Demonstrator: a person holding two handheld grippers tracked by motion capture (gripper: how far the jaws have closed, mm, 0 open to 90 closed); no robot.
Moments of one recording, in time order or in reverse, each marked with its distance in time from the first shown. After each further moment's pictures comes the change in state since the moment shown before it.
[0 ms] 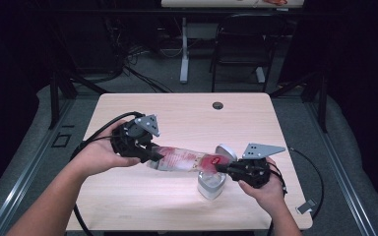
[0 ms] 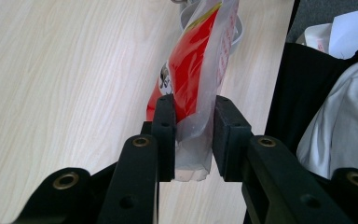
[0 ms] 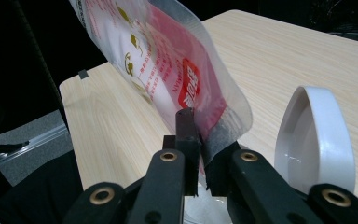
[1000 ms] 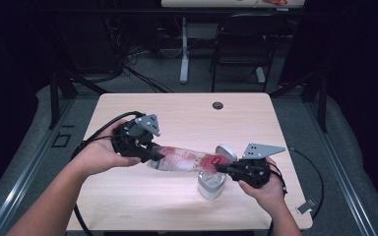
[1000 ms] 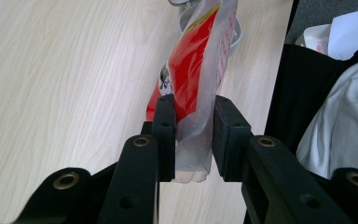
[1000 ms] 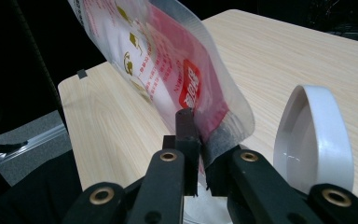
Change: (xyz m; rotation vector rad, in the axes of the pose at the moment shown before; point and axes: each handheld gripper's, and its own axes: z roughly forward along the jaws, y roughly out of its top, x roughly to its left) left arm -0.001 0.002 -0.001 -0.007 0.000 0.004; right arm 0.000 0.000 0.000 0.002 -0.005 0.001
